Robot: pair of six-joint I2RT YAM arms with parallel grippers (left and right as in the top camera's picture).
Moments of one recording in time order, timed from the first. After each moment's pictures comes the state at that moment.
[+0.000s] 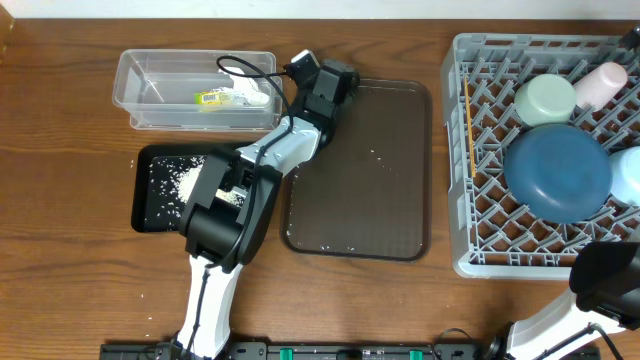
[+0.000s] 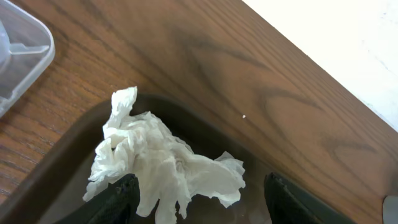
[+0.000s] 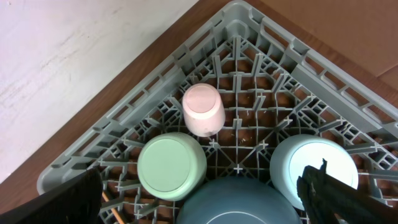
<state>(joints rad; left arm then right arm) -0.46 2.23 1.50 0.02 -0.31 -0.94 -0.40 1.88 2.16 -1.10 0.12 0.40</state>
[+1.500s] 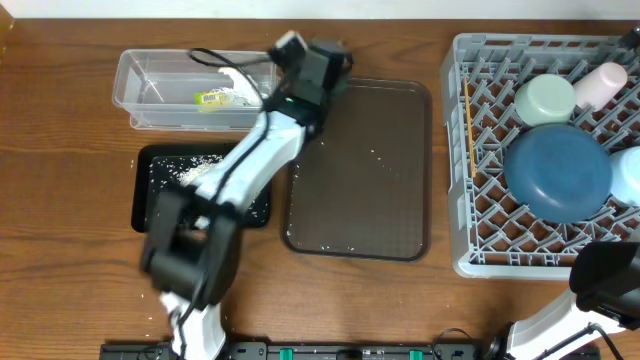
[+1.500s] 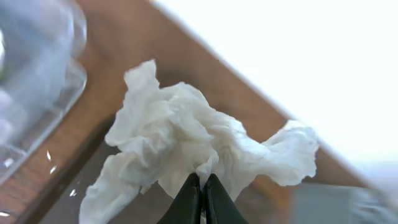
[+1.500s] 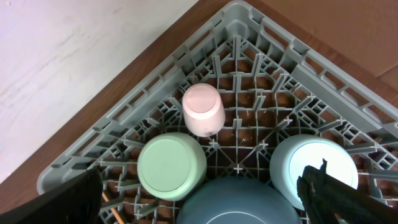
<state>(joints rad) -0.45 1.93 1.50 -0.22 -0.27 -0.99 -0.40 1.88 2.16 -1.10 0.12 0.40</state>
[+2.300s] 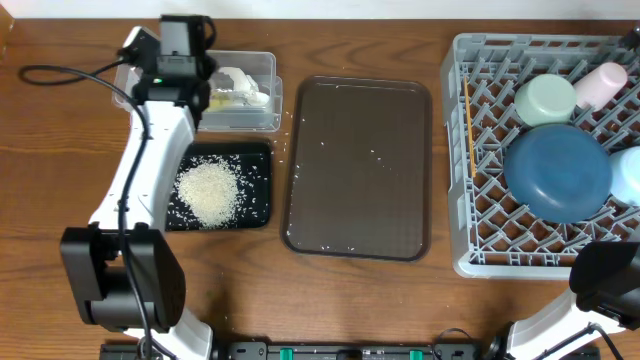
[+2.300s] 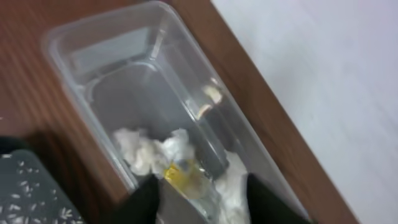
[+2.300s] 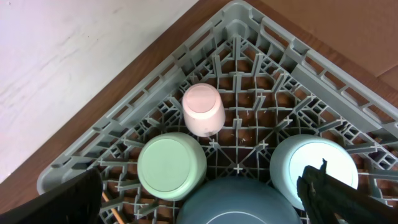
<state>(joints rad) -0.03 1.78 1.50 -0.54 -0.37 -0.97 -0.40 1.88 2.16 -1.10 0.12 0.40</state>
